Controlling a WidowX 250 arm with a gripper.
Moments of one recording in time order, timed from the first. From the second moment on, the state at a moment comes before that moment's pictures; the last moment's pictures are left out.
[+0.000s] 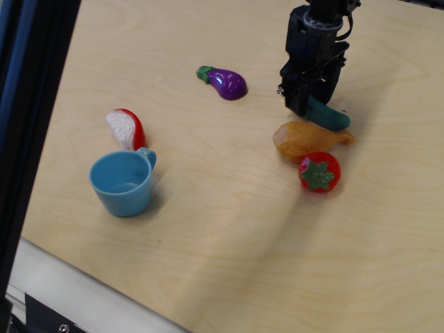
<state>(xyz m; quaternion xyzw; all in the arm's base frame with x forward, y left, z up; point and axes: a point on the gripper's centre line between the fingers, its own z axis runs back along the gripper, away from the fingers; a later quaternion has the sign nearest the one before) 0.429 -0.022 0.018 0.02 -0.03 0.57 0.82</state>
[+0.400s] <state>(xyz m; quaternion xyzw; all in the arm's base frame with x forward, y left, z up) 0.425 -0.017 0.045 0.02 -0.06 0.56 0.83</state>
